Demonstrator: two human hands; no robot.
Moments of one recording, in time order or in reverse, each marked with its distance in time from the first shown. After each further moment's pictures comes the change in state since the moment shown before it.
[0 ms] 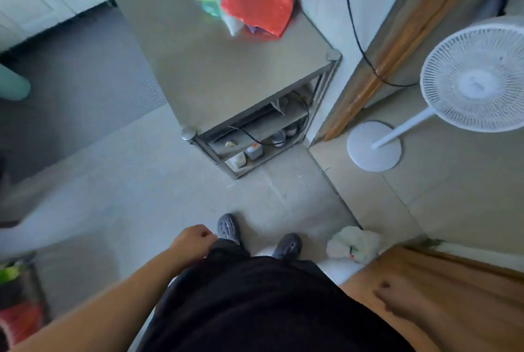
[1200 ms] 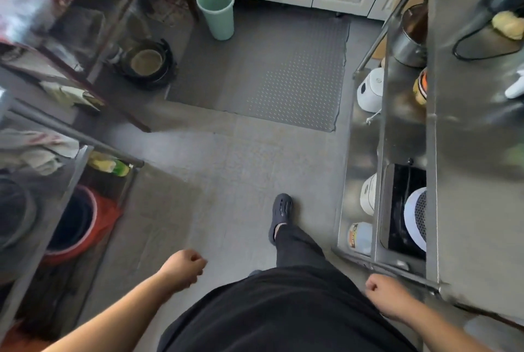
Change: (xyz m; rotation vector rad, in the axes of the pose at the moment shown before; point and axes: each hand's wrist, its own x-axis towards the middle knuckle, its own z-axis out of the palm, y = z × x) left_hand 0.054 -0.413 -0.259 -0.725 0.130 -0.430; right_hand 0.003 -0.615 0.066 -0.741 0.011 -0.397
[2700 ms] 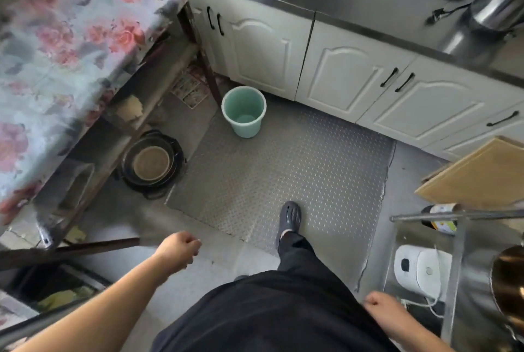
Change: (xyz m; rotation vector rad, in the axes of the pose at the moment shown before) left_hand 0.346 0.522 -0.508 -0.208 0.165 -0.029; right_hand 0.338 -0.458 -0.613 0.094 0.002 -0.009
